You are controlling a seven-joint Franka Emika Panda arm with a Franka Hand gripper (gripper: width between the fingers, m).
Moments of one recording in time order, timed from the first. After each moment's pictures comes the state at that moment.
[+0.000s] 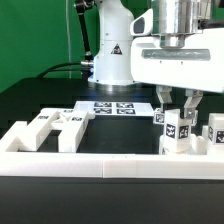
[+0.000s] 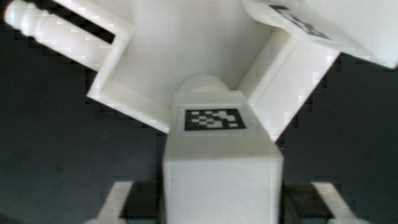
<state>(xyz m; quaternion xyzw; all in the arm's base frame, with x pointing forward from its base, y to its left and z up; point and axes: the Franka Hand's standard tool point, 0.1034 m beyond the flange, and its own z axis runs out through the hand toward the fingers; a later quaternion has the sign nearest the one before) 0.633 0.059 0.087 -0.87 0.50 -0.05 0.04</state>
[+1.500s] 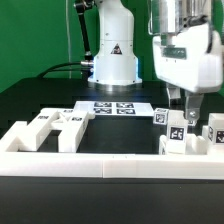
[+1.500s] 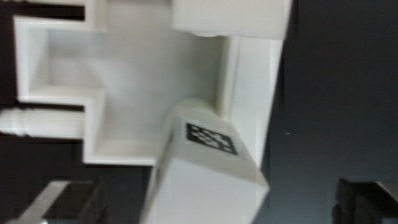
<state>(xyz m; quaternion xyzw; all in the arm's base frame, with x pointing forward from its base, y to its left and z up) 0.640 0.060 0.092 -0.76 0.64 -0.03 0.08</state>
